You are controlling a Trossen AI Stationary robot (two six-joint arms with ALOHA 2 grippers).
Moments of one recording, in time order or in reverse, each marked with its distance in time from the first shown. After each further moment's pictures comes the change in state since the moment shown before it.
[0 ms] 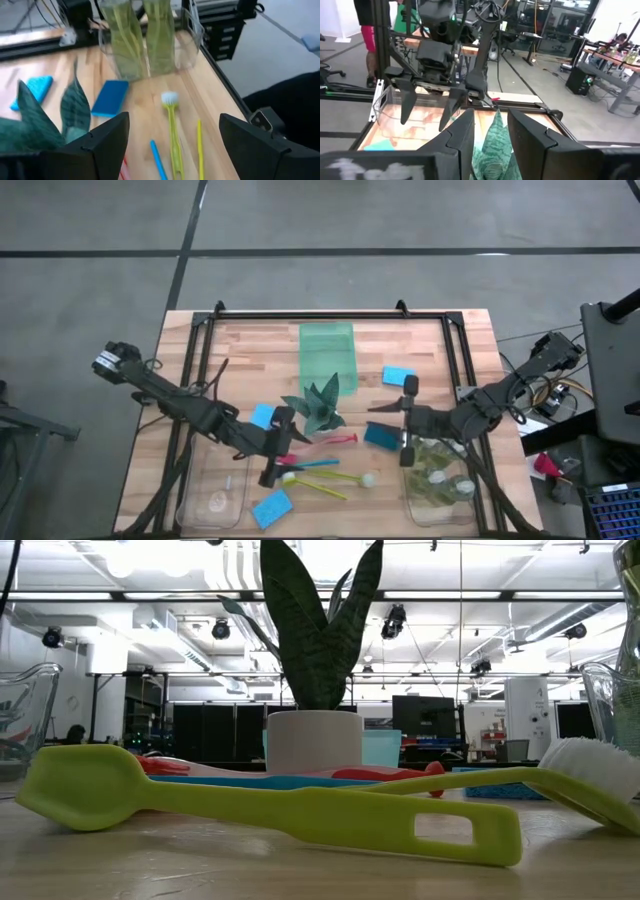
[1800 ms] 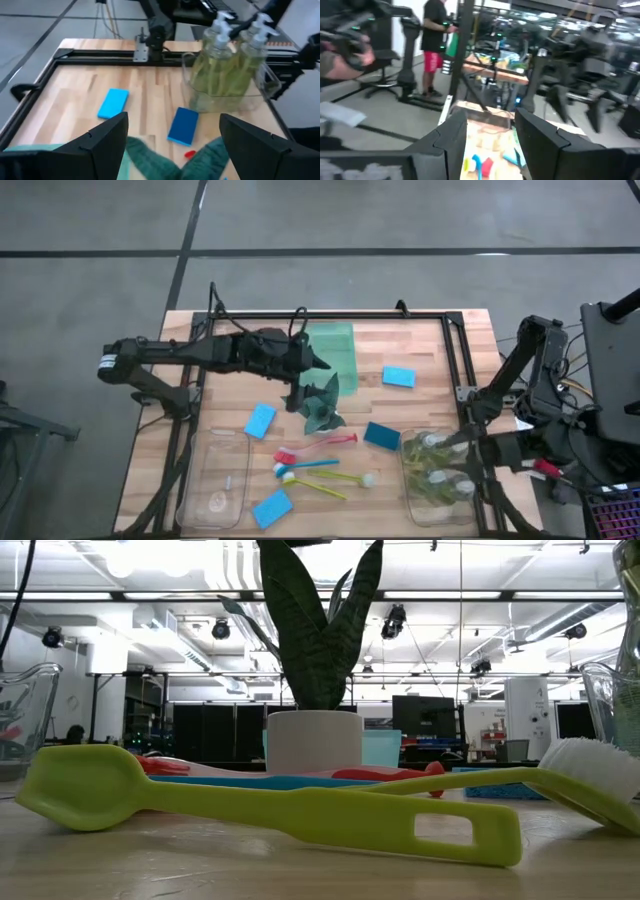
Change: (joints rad) left arm 0.507 0.035 0.352 -0.270 0.312 0.082; right arm 0.559 -0.173 0.007 -0.078 0.291 -0.076
